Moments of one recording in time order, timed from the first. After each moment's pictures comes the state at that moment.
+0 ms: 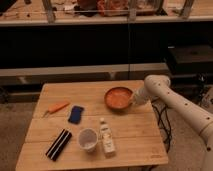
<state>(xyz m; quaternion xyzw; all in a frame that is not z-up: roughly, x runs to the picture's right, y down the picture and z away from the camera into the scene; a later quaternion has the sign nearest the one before) 0.180 0.092 0.893 -0.17 -0.26 -0.31 0.90</state>
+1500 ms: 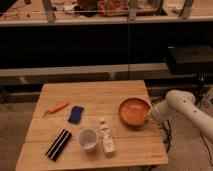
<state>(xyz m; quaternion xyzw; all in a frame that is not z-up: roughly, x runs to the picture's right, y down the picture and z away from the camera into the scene) 0.233 0.193 0.819 -0.21 -0.28 -0.33 0.88</state>
